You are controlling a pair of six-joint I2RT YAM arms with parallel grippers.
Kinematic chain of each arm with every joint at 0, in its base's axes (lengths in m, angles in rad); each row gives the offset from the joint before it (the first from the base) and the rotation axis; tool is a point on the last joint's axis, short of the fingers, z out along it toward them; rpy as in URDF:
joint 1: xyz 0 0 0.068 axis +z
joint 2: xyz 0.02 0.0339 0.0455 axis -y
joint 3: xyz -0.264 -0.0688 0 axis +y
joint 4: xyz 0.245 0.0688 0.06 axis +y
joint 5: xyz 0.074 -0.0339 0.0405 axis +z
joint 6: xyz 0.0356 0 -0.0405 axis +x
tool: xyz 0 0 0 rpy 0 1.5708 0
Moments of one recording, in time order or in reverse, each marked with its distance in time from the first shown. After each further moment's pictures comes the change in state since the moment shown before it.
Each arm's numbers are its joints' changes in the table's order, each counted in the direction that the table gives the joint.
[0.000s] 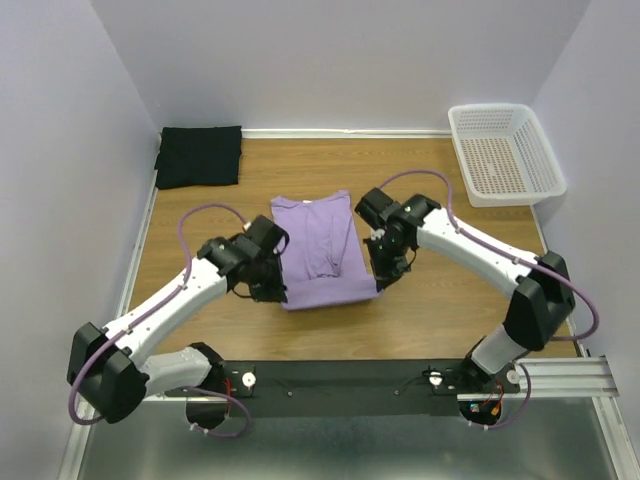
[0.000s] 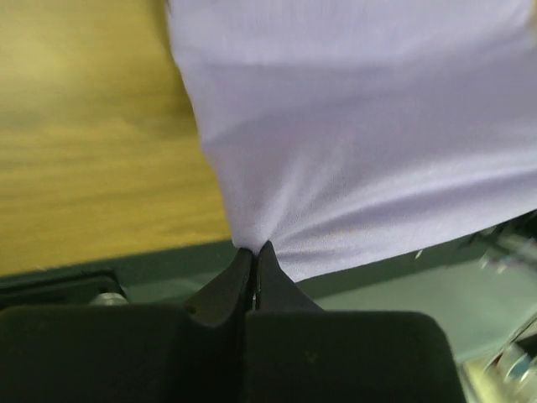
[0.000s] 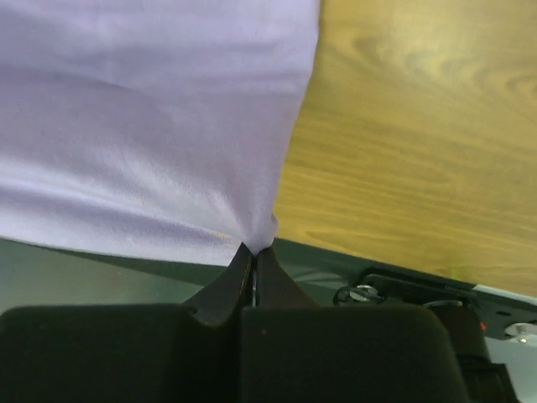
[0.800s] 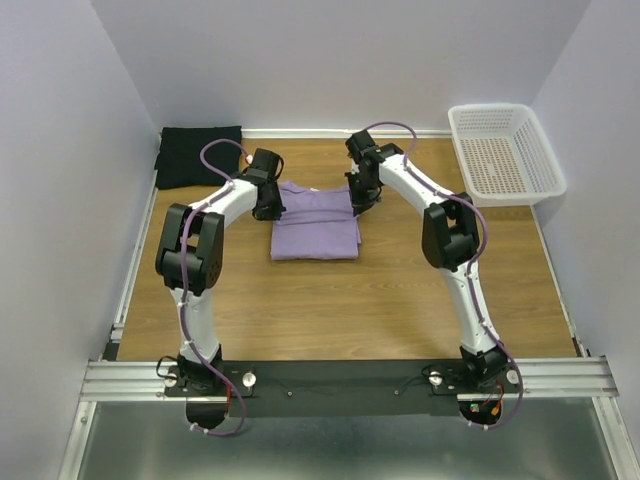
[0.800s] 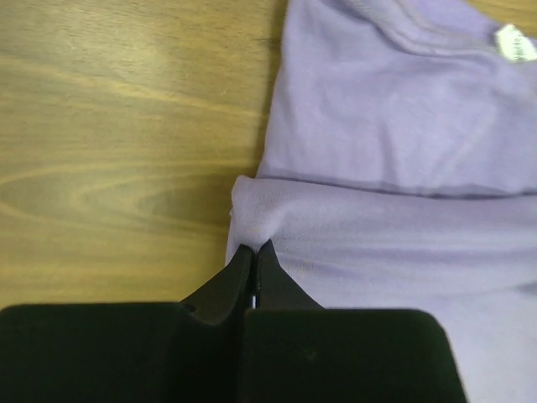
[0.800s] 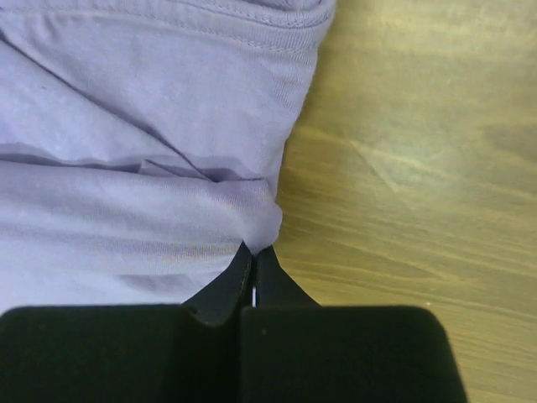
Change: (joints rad) left arm 0.444 -0.838 -0.541 -0.452 0.155 0.362; right arm -0.290 -0.876 -0.891 -0.167 -0.024 -0.255
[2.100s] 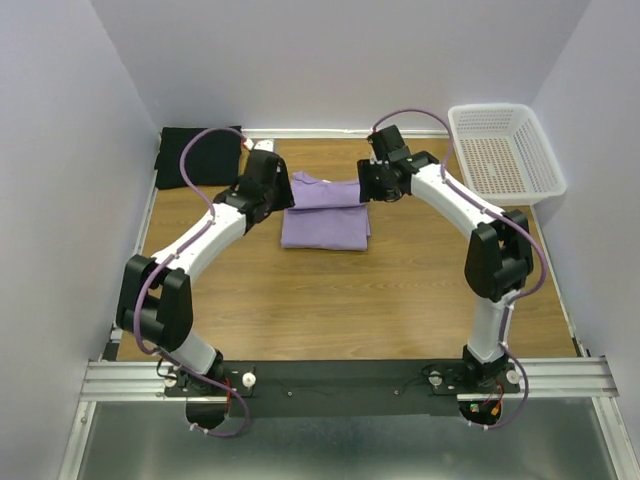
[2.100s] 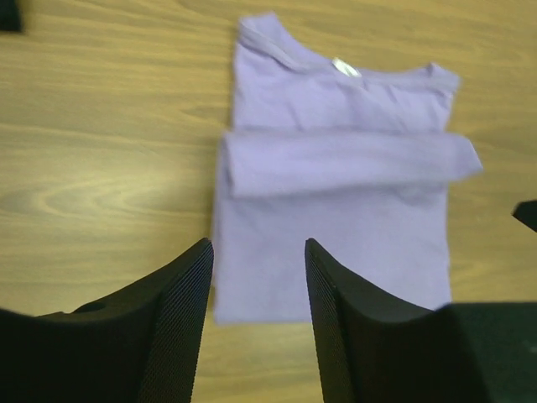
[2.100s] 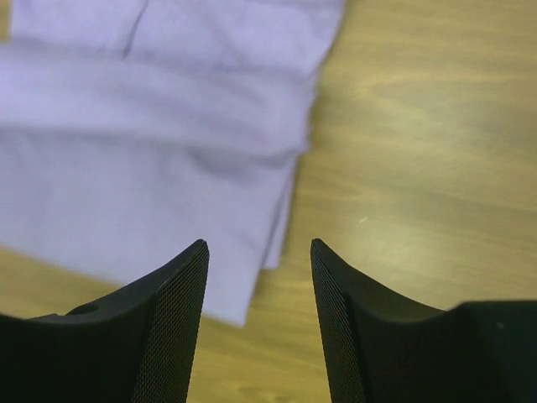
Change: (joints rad) left arm -0.092 0.396 0.210 -0.204 0.076 0.030; right arm -0.005 0.433 0.430 -0.286 -0.117 -0.027
